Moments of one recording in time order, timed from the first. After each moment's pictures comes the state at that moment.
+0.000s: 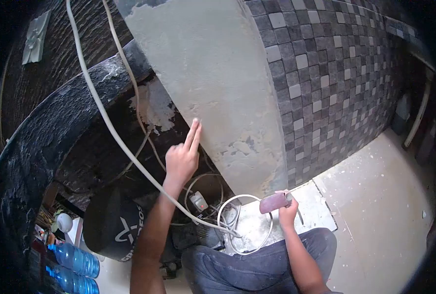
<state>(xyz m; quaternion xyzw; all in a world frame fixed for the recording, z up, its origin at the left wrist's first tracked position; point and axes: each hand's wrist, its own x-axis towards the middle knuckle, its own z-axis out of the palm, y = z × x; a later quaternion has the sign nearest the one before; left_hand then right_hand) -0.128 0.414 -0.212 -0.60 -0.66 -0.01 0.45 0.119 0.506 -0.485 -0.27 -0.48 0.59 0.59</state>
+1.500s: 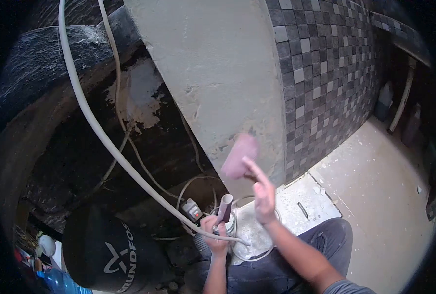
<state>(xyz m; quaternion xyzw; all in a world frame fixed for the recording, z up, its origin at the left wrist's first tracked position) -0.069 0.326 -0.454 -0.47 -0.62 -0.61 0.16 0.036 0.469 -0.370 -0.02 -0.56 0.56 0.61</state>
